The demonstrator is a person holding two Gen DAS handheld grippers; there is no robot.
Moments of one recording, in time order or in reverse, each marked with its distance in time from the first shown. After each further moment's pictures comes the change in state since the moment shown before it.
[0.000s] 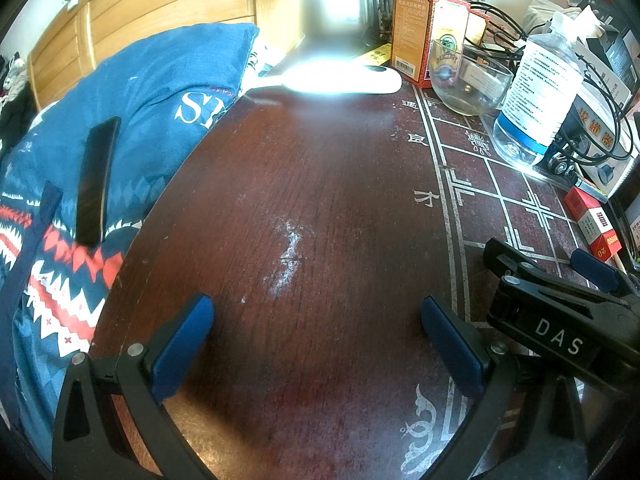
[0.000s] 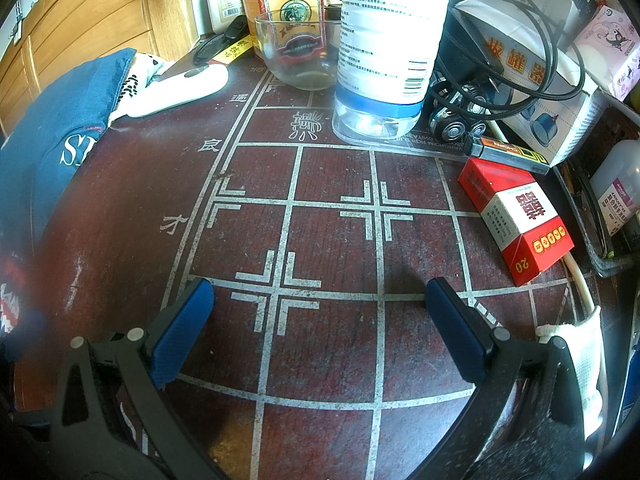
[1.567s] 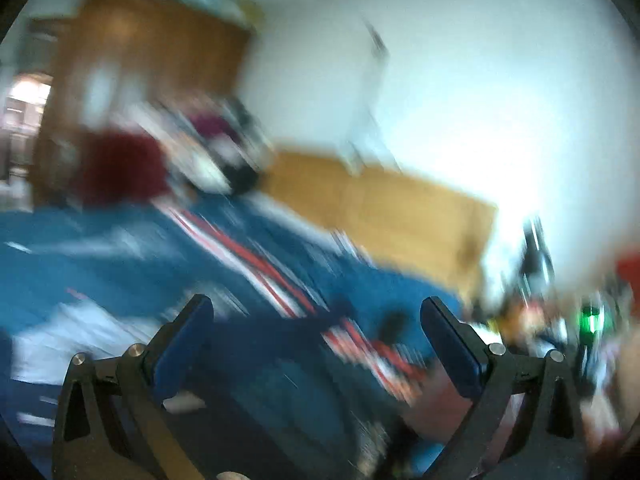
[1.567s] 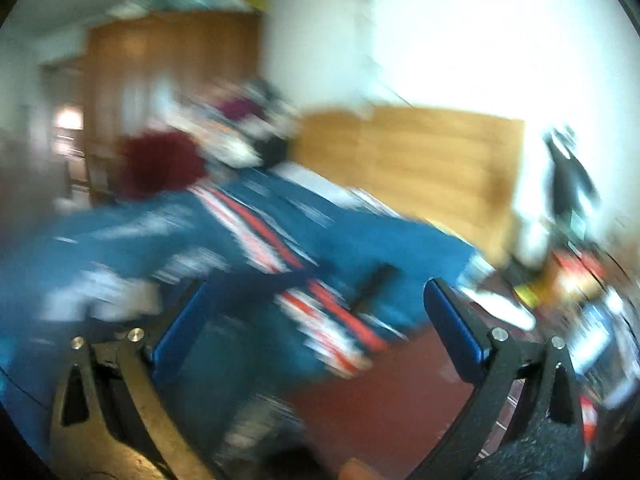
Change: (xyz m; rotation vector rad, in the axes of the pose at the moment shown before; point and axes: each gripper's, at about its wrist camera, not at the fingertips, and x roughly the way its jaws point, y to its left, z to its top) left arm -0.571 0.244 -0.294 -0.588 -0.907 0.458; right arm -0.345 0.165 -0.109 -0.665 -0.594 0.848
